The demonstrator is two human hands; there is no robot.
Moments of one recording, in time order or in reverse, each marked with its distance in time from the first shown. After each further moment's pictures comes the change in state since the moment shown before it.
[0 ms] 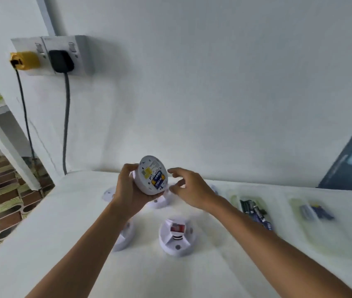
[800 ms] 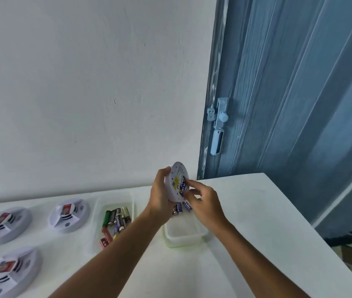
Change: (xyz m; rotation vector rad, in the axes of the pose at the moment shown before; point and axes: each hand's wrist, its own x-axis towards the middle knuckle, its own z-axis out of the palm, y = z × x) left_hand 0.030 -0.279 0.338 0.171 -0.231 -0.158; right_hand -0.184 0.224 -0.257 0.195 0.554 0.154
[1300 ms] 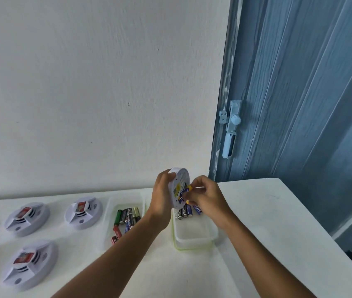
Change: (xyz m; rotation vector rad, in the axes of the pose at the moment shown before) left_hand -0.004 0.003 -0.021 0.247 0.096 0.177; right_hand 0.017 -0.014 0.004 0.234 -0.125 0.189
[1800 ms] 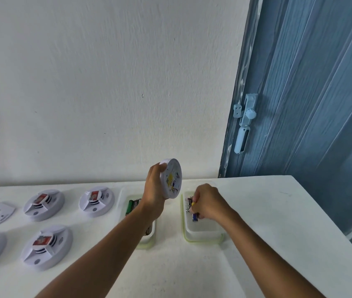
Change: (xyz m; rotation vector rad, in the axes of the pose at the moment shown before) left_hand 0.006 0.008 -0.044 0.029 0.066 0.011; right_hand 0.011 0.016 0.026 -0.726 -0.144 0.173
